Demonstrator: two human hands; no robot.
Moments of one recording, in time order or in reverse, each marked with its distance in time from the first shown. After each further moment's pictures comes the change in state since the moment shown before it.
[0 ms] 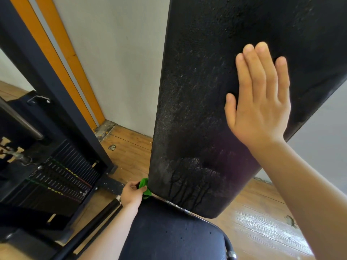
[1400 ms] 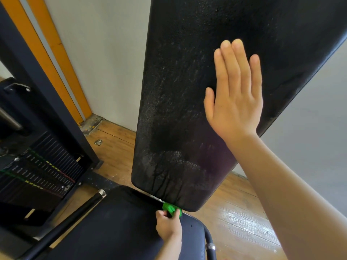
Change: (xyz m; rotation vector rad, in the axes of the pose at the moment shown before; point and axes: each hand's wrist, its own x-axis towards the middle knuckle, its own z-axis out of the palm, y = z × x) left_hand -0.160 -0.035 0.130 -0.223 0.029 -0.208; right_hand 0.001 -0.001 -0.002 -0.045 -0.008 0.003
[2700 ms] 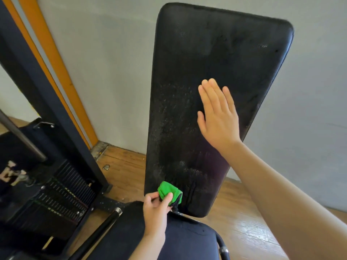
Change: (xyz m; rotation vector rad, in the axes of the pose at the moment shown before) left_hand -0.054 0.129 -0.128 -0.421 -0.382 0.243; right_hand 0.010 -0.003 -0.030 0.191 -0.224 0.083
